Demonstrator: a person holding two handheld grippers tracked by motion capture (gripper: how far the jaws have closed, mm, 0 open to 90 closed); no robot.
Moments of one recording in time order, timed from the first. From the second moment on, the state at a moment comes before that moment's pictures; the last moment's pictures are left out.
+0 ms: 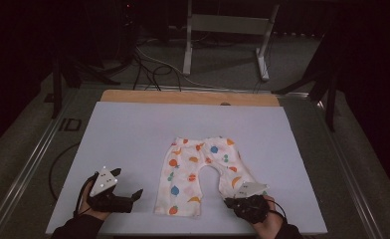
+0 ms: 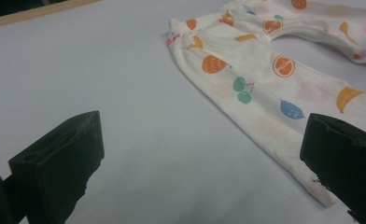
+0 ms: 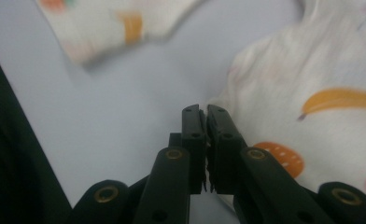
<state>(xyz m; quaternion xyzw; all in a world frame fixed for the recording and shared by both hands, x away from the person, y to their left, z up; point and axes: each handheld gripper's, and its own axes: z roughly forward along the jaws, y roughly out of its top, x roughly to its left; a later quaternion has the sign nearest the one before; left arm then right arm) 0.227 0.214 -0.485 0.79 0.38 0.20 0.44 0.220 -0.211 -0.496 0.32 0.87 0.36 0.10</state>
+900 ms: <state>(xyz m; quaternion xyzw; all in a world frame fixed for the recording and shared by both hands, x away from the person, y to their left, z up) 0.227 0.215 -0.485 0.79 0.38 0.20 0.44 0.212 -0.176 -0.480 0.28 0.85 0.44 0.08</state>
